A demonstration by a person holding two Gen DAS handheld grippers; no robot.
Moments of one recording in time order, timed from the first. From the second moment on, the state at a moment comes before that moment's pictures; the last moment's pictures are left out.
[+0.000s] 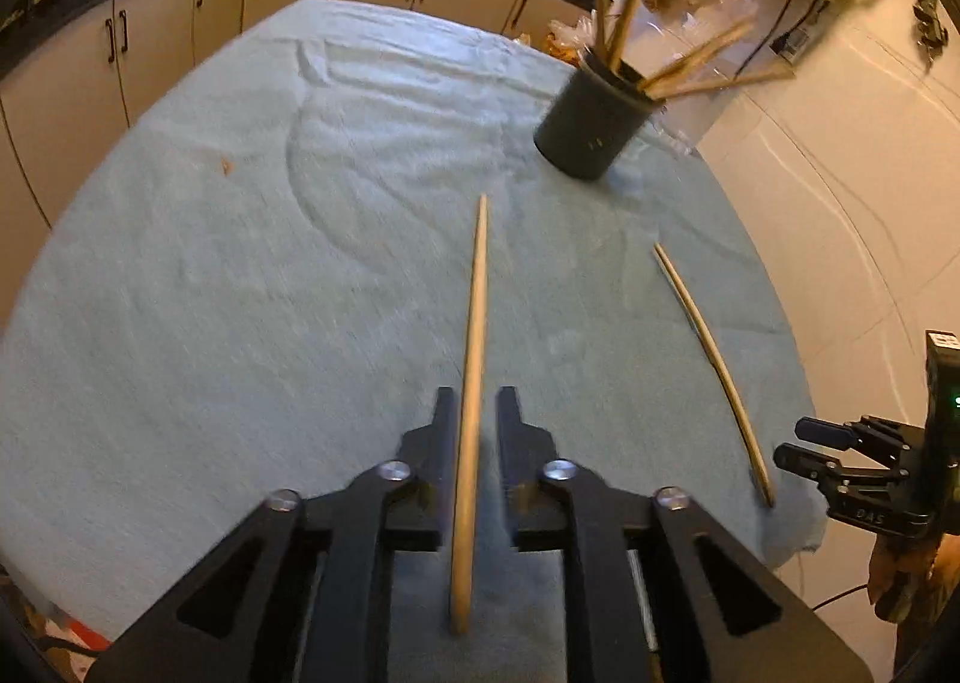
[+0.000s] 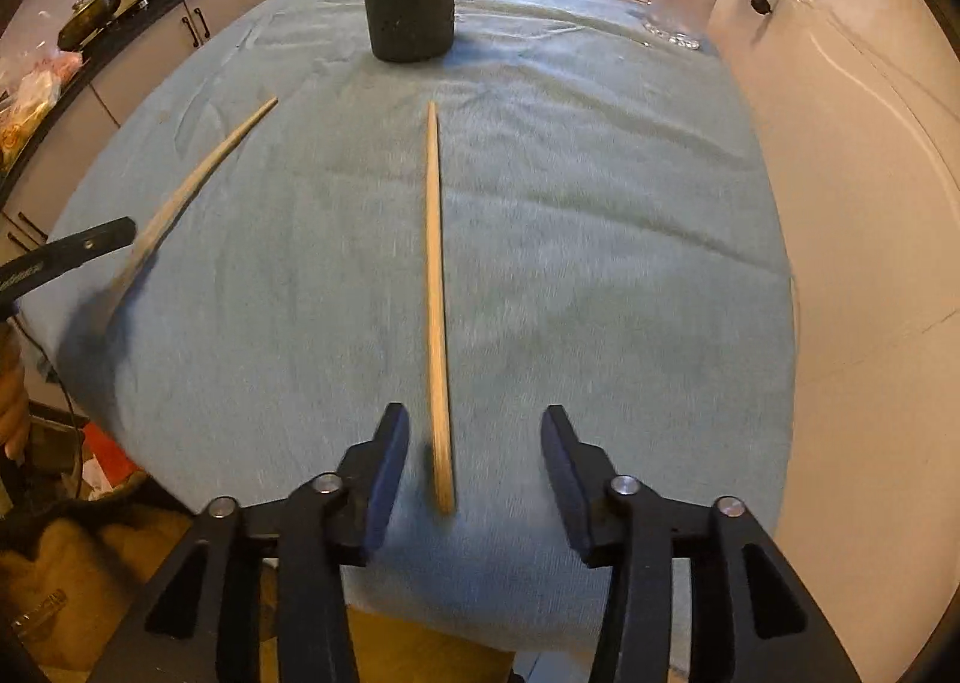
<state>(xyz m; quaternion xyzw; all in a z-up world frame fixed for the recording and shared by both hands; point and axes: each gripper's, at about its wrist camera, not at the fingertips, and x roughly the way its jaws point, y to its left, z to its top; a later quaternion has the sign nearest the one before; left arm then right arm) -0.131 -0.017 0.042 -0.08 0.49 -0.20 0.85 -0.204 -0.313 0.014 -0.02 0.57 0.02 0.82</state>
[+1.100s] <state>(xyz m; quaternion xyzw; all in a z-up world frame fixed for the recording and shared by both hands) -0.021 -0.092 0.015 0.06 0.50 -0.18 0.84 -0.064 -0.289 -0.011 -0.01 0.54 0.07 0.84</state>
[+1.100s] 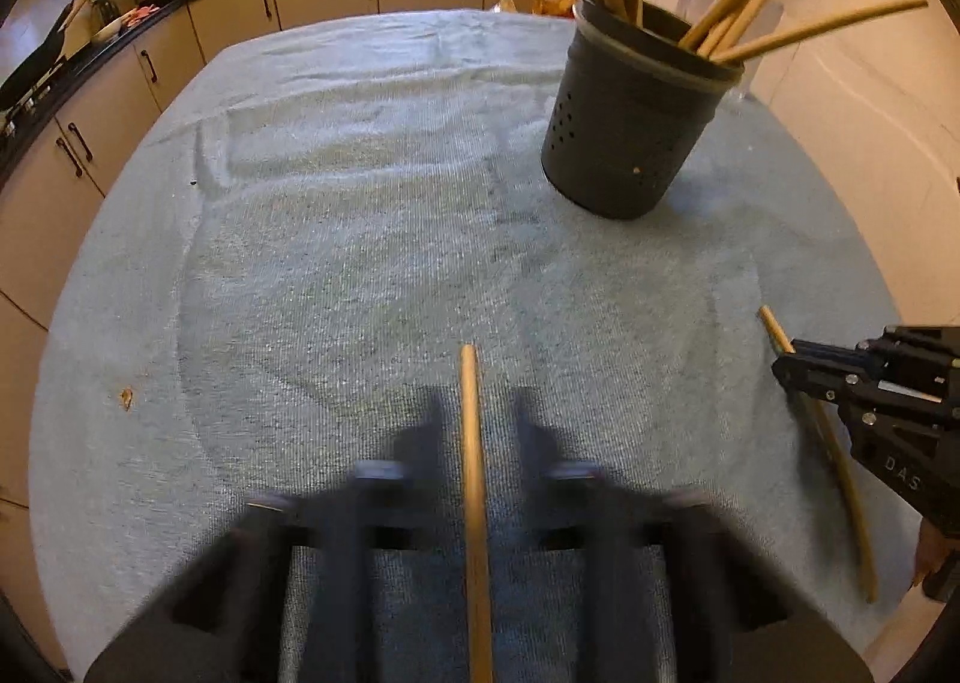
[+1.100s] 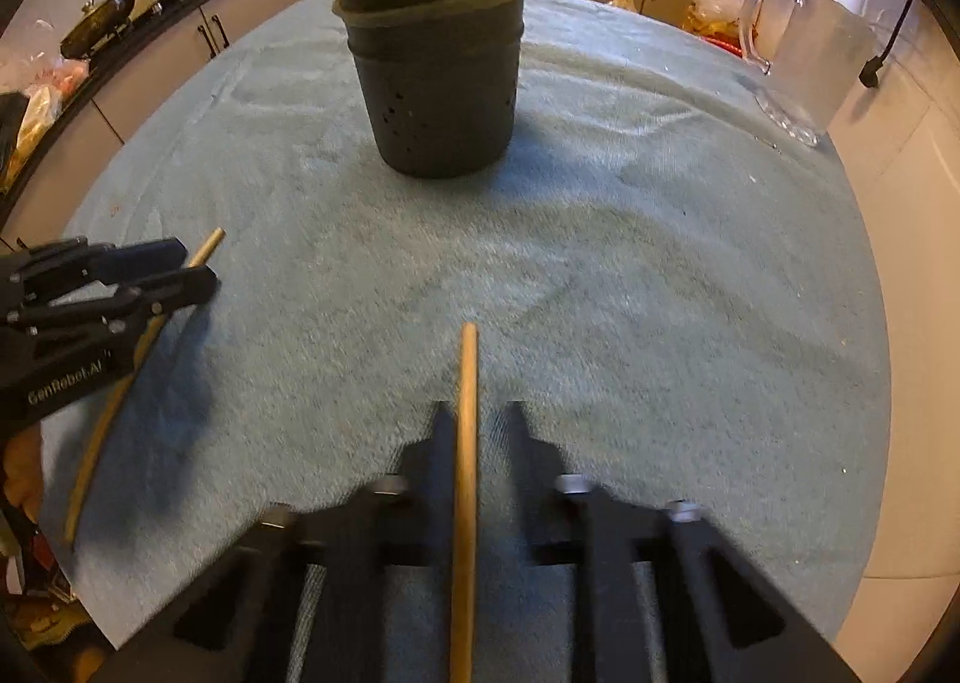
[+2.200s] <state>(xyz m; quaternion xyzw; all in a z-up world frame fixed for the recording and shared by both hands) -0.157 -0.043 0.166 -0.02 0.32 -0.15 0.94 -0.216 -0.320 0.132 0.07 0.24 0.02 0.97</state>
